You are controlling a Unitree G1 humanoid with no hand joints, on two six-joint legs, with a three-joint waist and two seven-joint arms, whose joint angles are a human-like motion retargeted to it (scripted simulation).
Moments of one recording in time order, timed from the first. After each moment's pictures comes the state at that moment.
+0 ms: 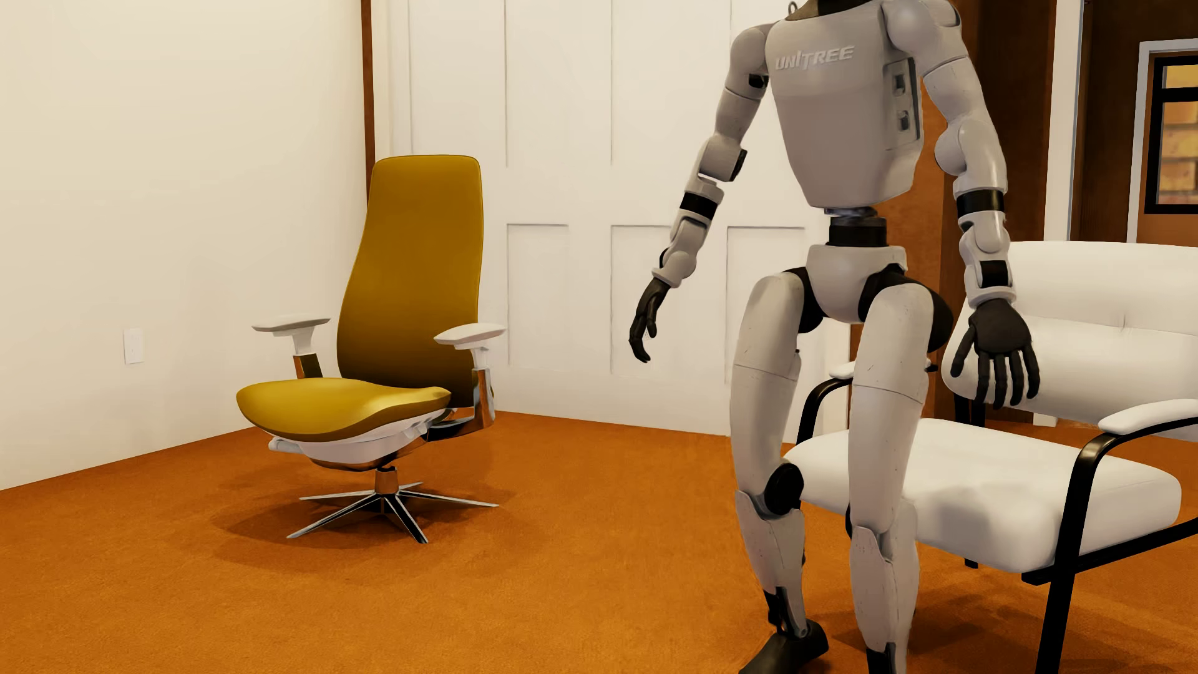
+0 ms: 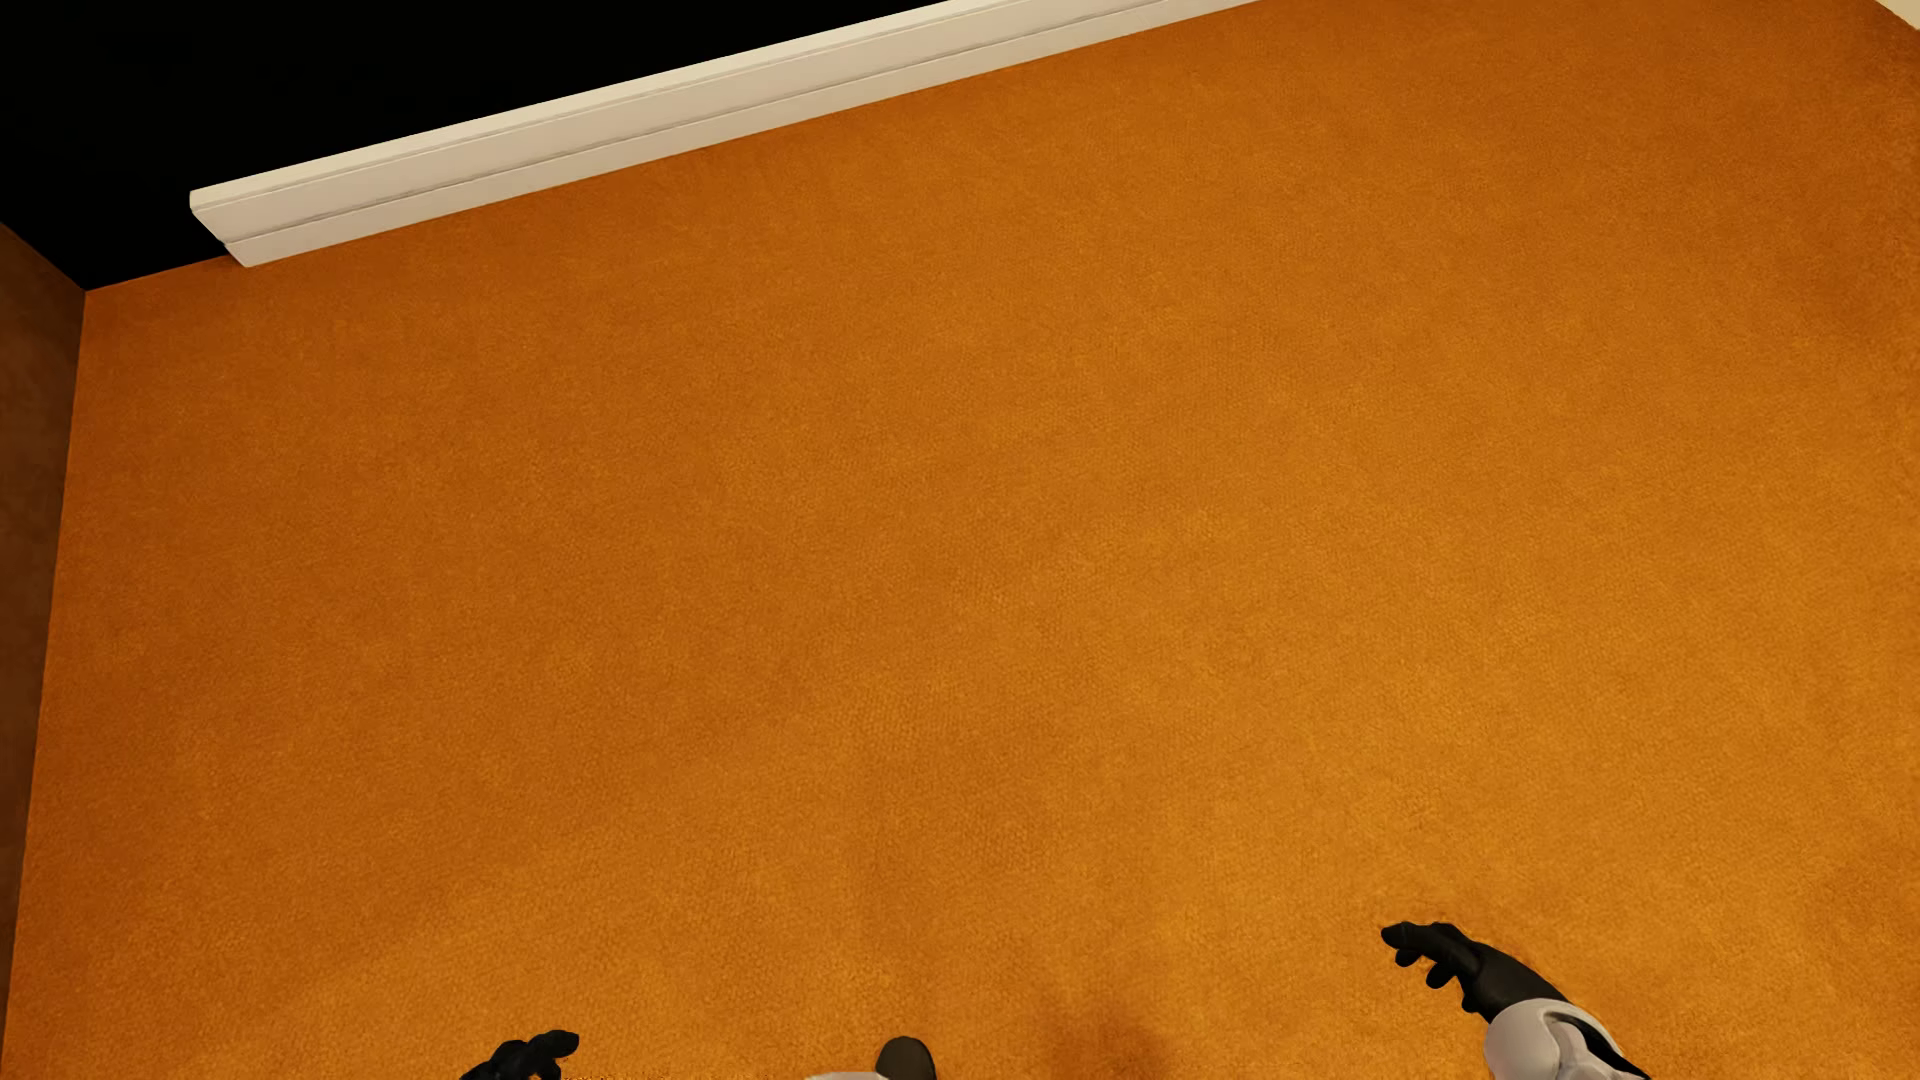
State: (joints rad) body -0.21 -0.14 0.02 0.03 -0.03 0.06 0.05 -0.06 0.24 0.36 0.44 -0.11 -0.22 -0.13 -0.17 0.37 -0.51 -0.04 0.14 -0.34 0.62 1.23 1.11 0.32 -0.15 0.00 -0.01 0.25 -0.19
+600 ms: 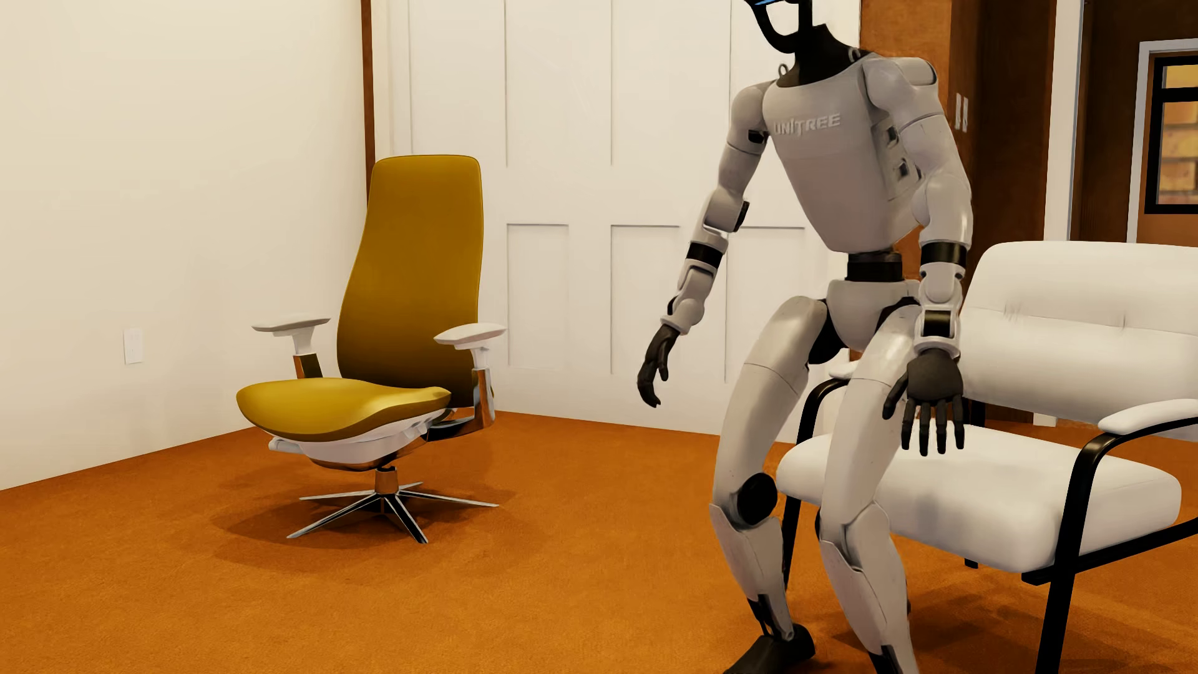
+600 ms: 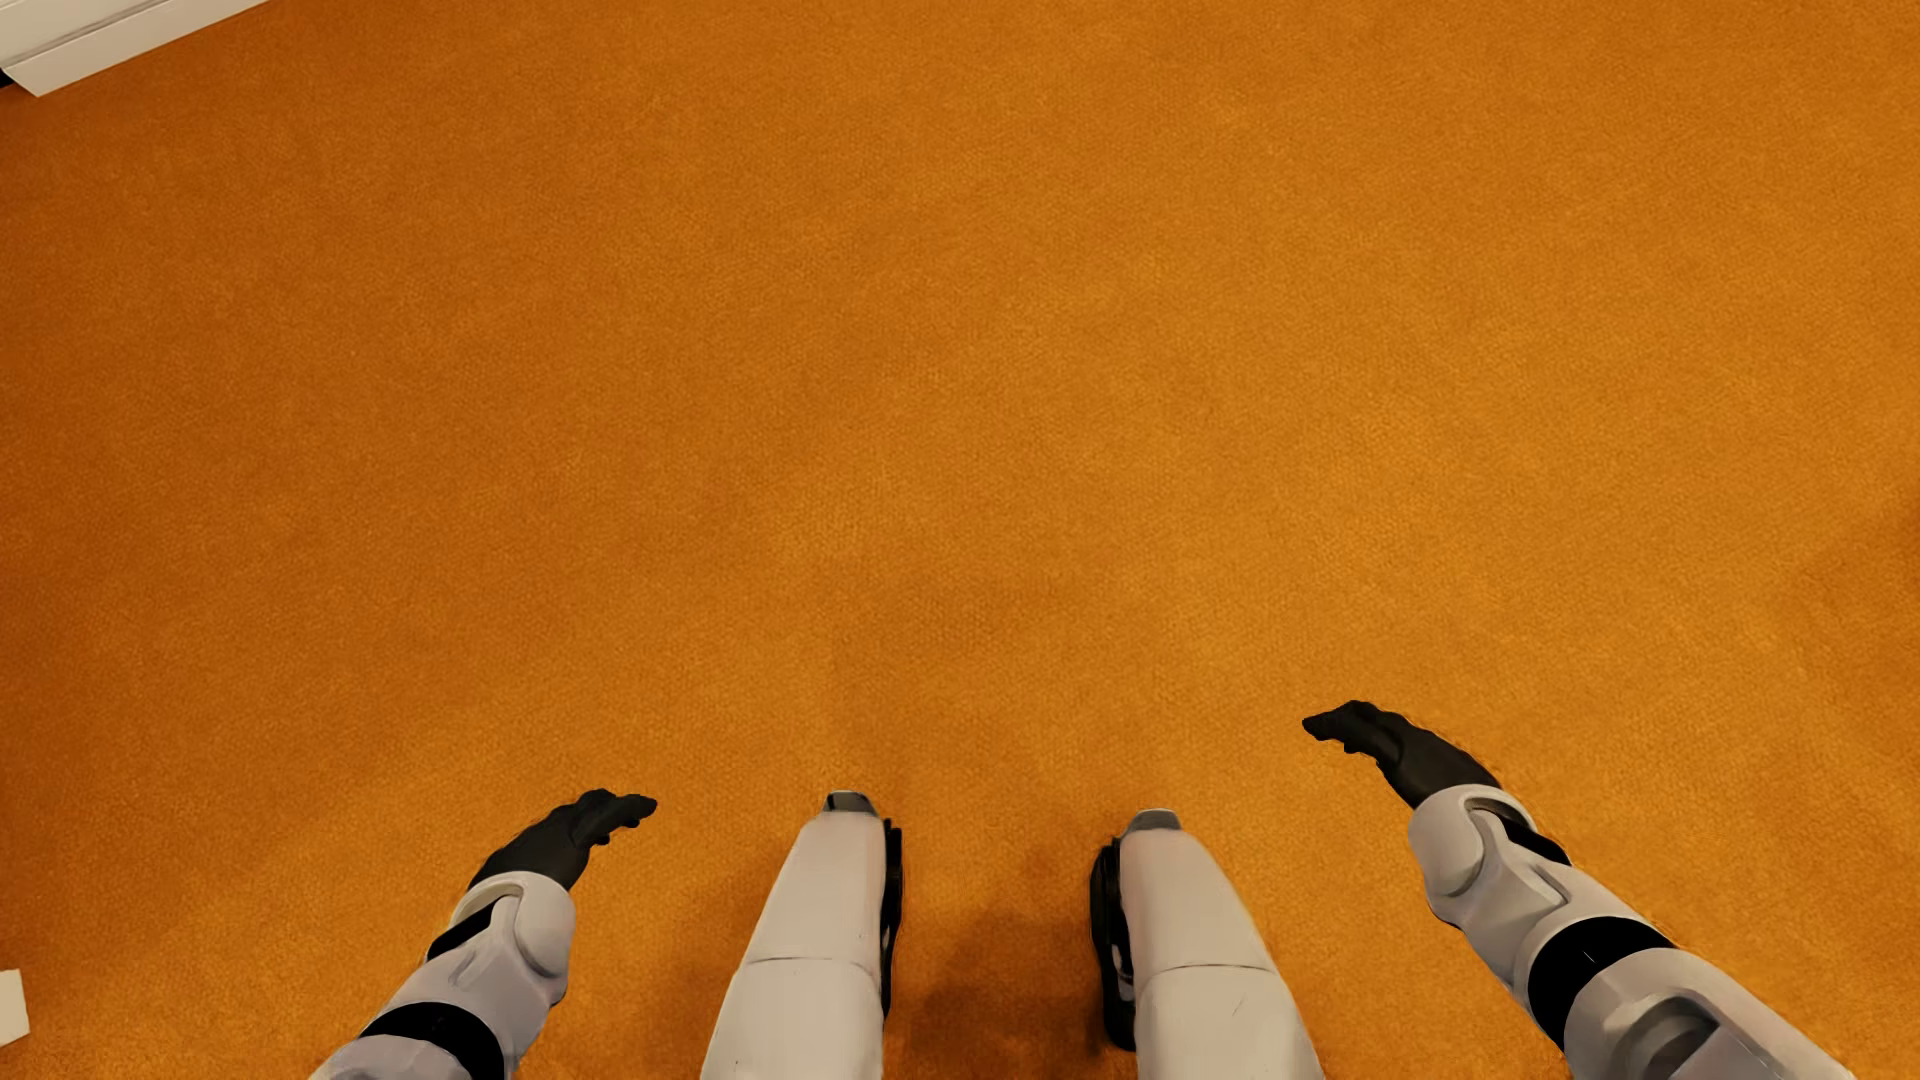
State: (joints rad) body -0.62 -0.57 0.00 0.04 0.00 0.05 -0.07 0.03 0.44 0.98 0.95 -0.35 -0.47 -0.28 -0.31 0.40 -0.52 -0.04 0.13 -0.39 0.70 1.11 1.03 0.42 -0.18 0.01 -0.01 0.21 -0.23
